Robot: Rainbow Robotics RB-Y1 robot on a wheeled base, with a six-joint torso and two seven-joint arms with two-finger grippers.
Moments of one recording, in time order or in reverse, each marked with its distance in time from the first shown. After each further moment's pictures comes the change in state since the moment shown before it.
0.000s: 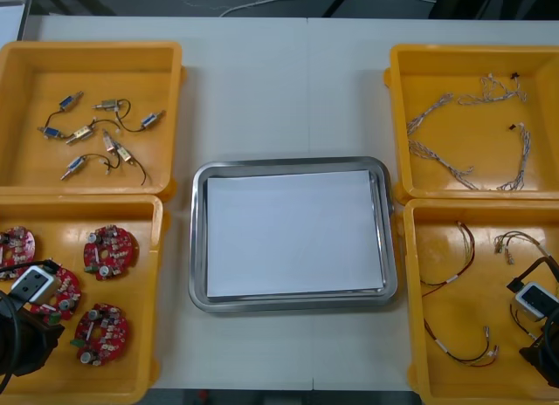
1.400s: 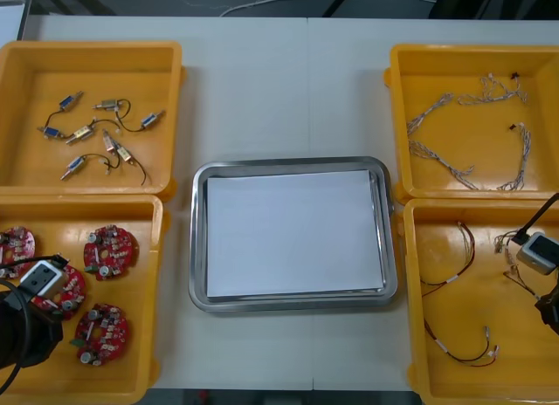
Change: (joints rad) right arm -0.240 0.031 -0.150 -0.150 -0.081 0.481 -0.001; left arm -0.049 -0.001 -0.021 0.008 -0.049 0.035 0.001
